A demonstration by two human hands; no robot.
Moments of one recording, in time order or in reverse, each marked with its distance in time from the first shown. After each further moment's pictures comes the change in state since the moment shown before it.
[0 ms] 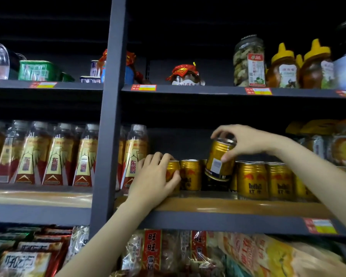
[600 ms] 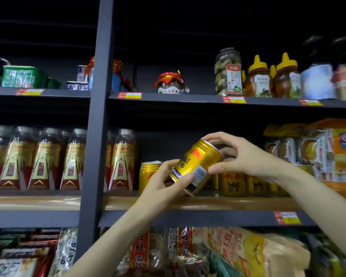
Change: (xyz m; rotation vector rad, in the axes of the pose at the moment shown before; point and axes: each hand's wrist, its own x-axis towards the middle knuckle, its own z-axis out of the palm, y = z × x) left_hand -0.027 0.065 -0.030 -1.259 -0.221 -0.219; right_hand -0.082 -0.028 0.006 0.539 0.069 -0.126
